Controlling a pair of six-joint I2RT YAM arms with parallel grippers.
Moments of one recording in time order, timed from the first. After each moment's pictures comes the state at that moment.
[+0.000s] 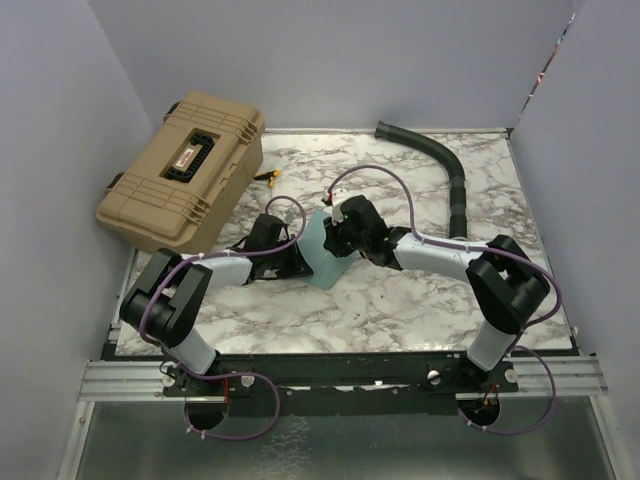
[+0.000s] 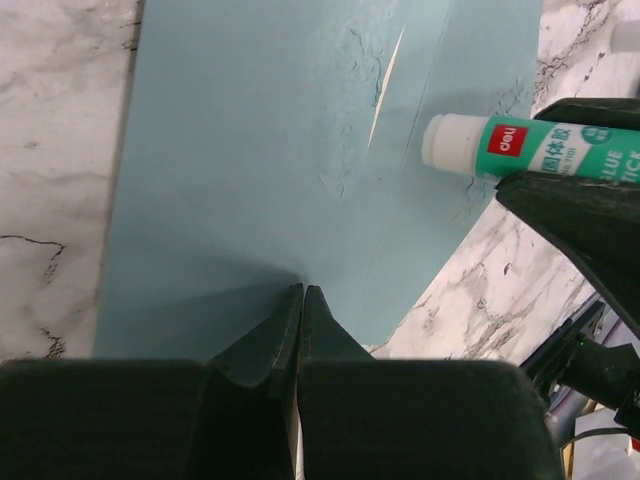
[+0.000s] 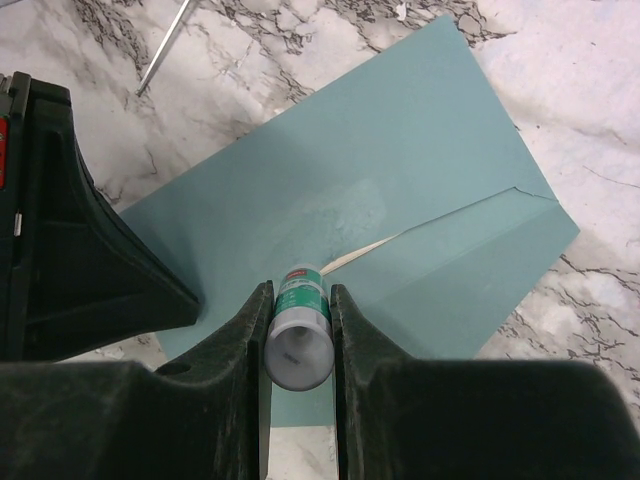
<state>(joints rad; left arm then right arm) -0.47 1.59 0.64 0.14 0.37 -0.70 0.77 1.73 1.03 0.05 0.01 0.13</state>
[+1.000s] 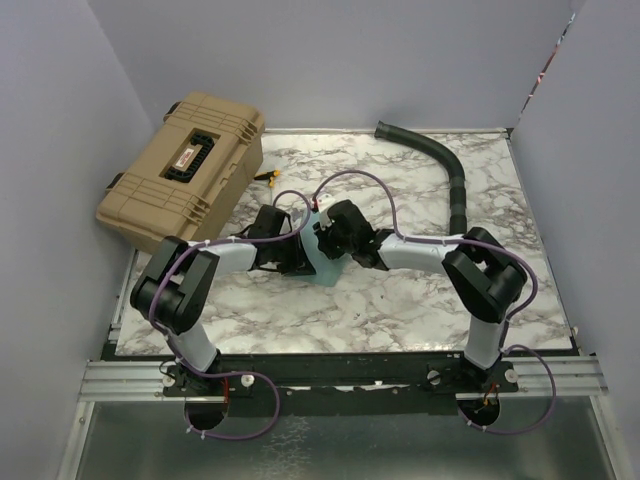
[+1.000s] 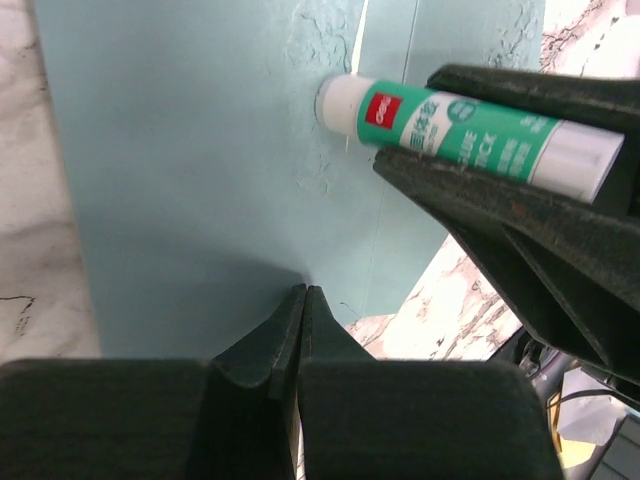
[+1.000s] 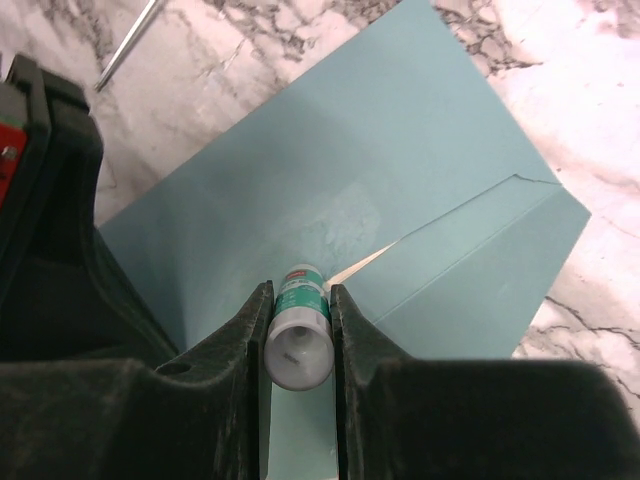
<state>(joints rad) -0.45 1.69 0.77 -0.03 0.47 -0.63 0.79 1.85 1.06 0.13 0.03 0.03</state>
